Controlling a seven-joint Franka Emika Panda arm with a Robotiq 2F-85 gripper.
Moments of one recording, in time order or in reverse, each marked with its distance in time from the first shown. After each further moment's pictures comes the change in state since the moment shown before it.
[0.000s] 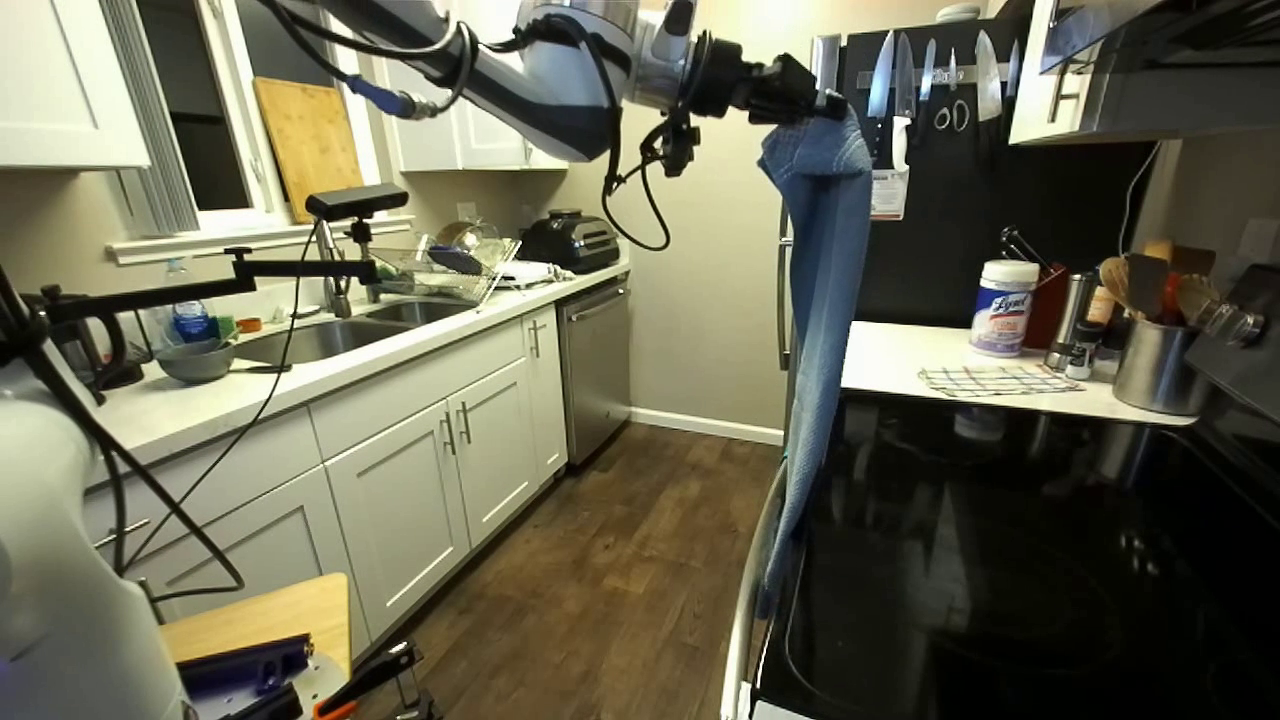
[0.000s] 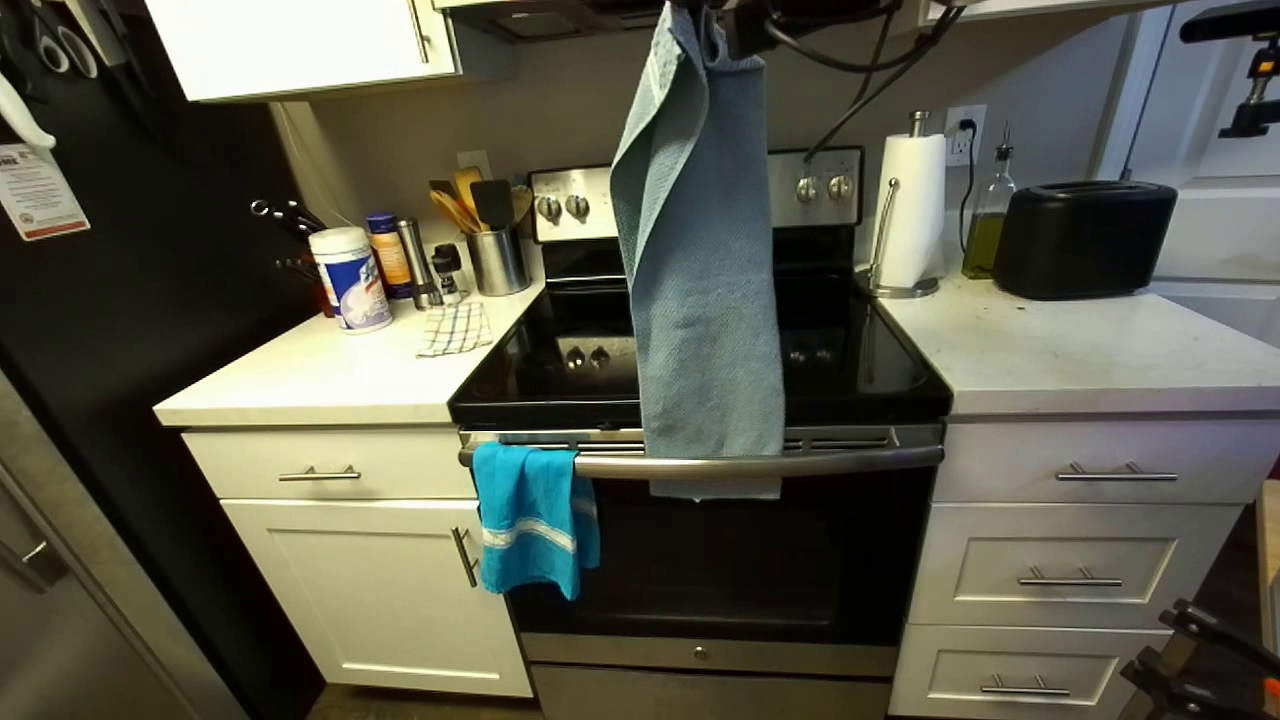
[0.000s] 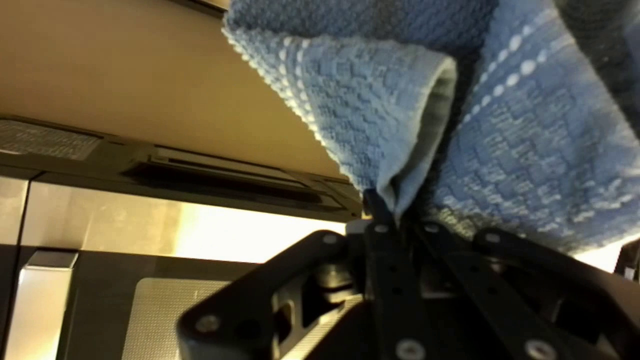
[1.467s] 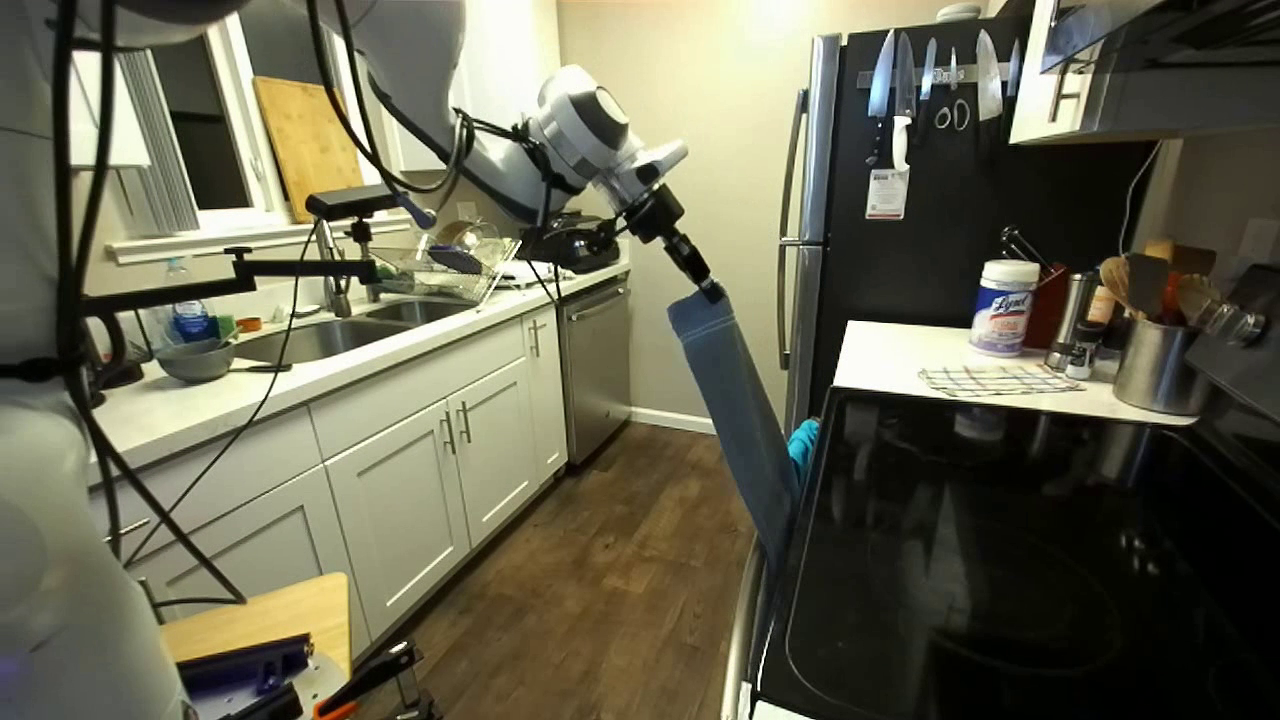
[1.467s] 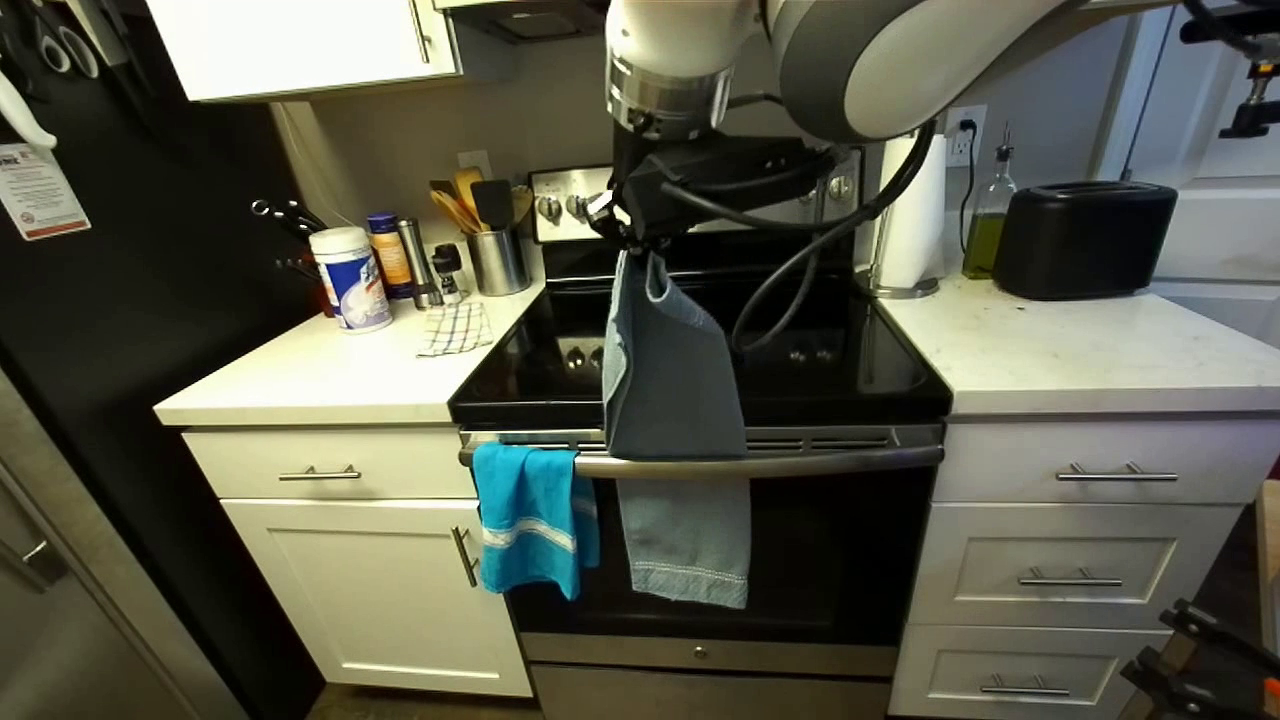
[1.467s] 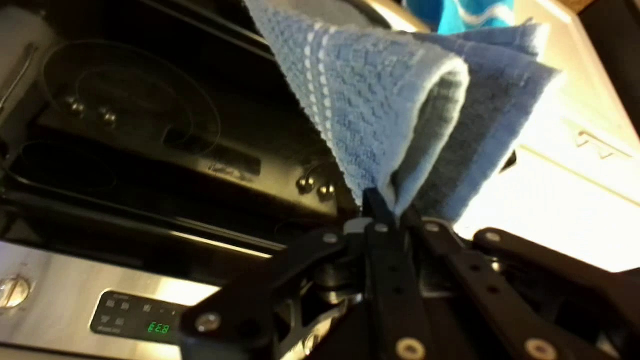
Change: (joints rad) arm 0.099 0.234 0.119 0.045 0.722 -0.140 -0.187
